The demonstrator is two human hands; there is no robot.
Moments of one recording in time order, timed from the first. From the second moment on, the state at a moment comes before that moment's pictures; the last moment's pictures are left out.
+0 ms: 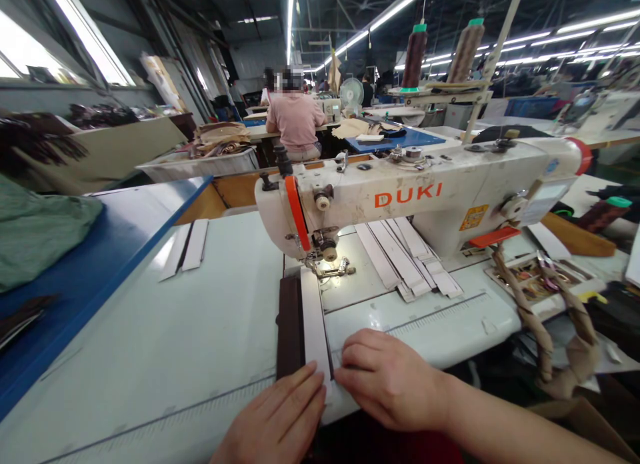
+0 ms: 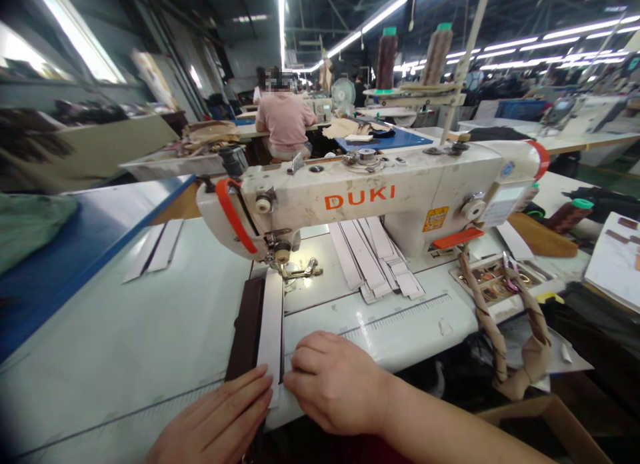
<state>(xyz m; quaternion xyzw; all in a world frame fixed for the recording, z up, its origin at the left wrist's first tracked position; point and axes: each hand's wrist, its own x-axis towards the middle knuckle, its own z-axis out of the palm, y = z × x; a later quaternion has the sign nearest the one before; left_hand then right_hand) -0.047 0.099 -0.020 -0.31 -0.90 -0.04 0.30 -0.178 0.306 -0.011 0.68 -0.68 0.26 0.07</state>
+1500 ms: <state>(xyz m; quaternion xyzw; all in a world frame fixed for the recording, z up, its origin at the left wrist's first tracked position) -0.047 0.106 -0.019 -0.30 -0.91 -0.03 0.30 -0.178 0.308 -0.014 0.69 -0.69 0.22 0.06</state>
